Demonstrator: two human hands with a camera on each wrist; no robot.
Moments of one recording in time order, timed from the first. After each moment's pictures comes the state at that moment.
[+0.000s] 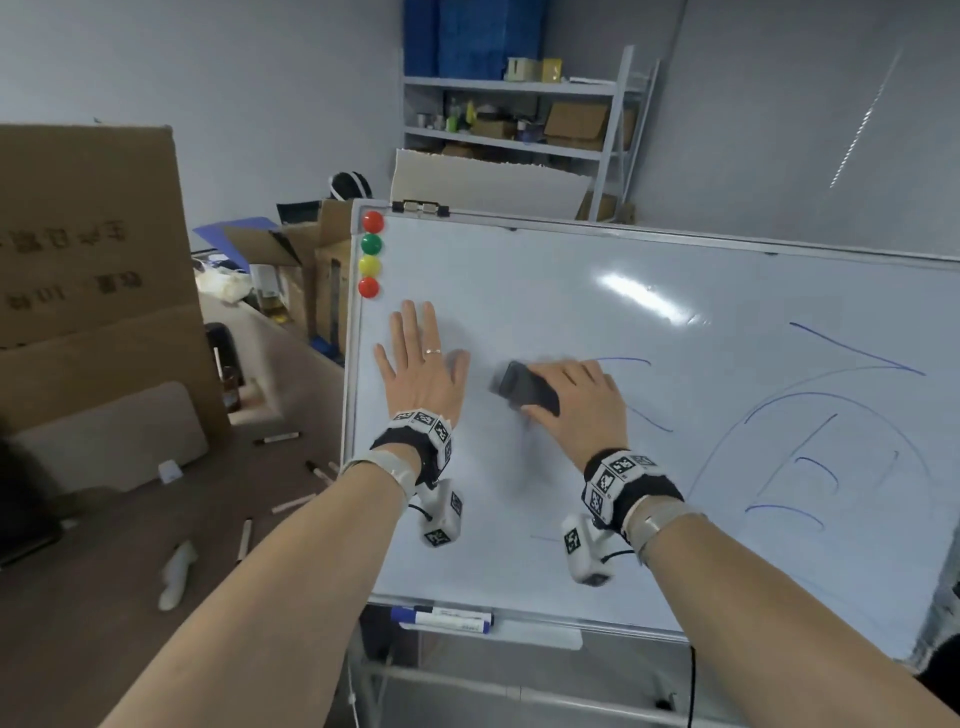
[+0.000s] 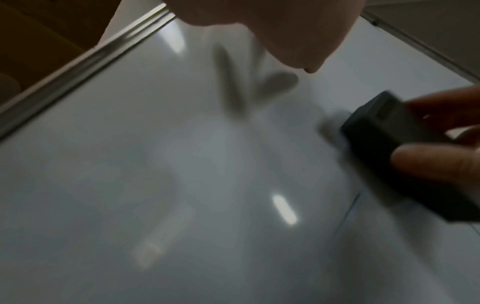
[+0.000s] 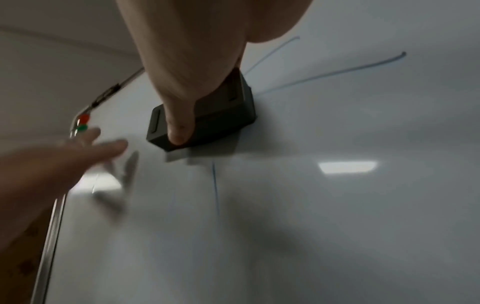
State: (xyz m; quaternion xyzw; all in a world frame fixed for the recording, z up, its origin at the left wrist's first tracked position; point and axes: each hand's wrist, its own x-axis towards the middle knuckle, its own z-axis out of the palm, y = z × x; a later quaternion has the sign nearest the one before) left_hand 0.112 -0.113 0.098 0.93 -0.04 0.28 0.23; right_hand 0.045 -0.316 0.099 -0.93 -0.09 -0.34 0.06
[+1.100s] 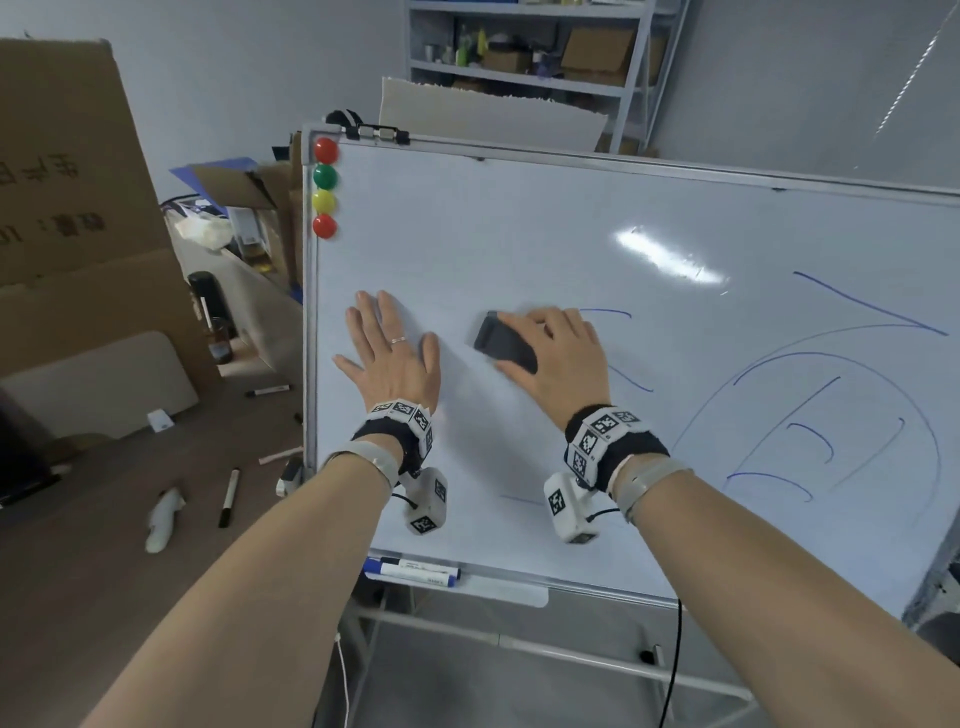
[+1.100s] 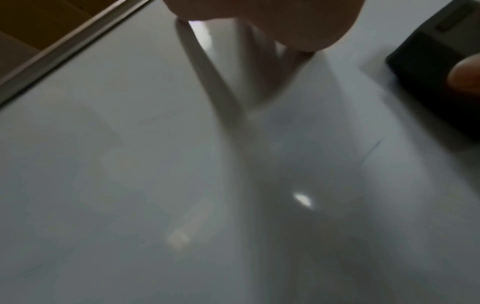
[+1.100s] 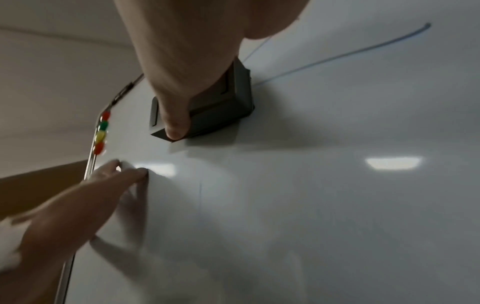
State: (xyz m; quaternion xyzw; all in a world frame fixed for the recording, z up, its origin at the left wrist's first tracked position) left_hand 0.106 -0.142 0.052 0.93 0.06 0.23 0.29; right_hand 0.057 -0.342 0.094 -0.92 -0.15 -0.36 0.07
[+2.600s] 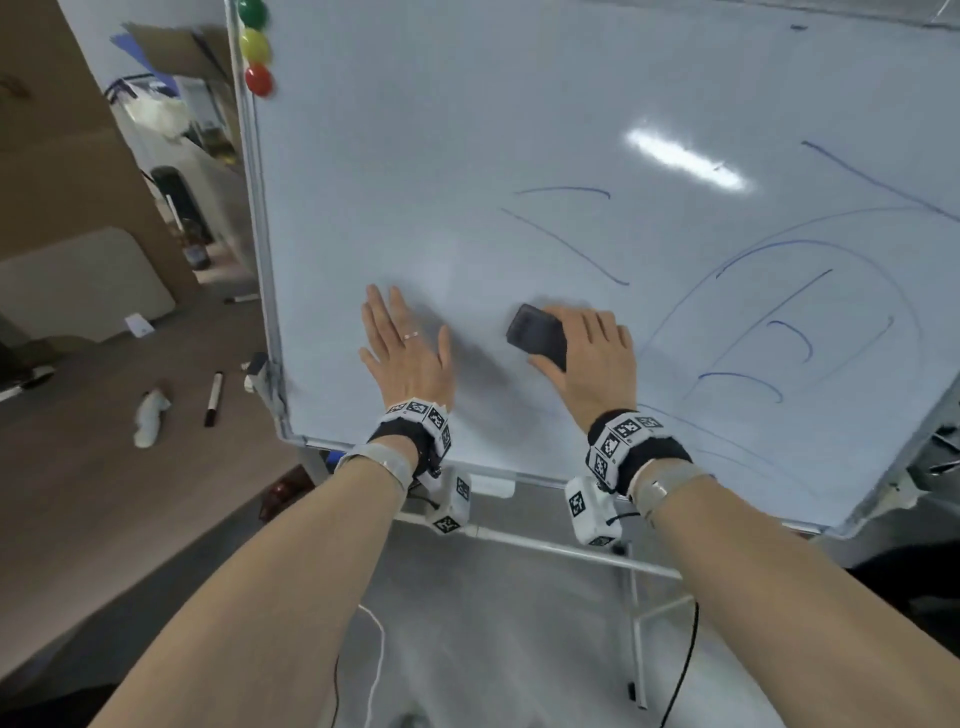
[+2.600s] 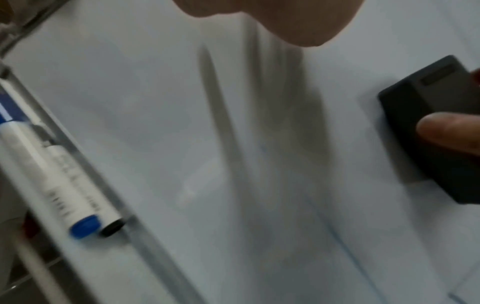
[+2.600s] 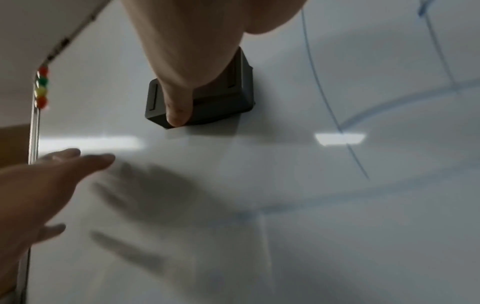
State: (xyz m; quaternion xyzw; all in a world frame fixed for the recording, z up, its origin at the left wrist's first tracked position) left_hand 0.014 -0.205 -0.035 0.93 0.08 0.19 0.30; right_hand -0.029 -0.410 0.002 -0.95 -0.07 -0.29 0.08
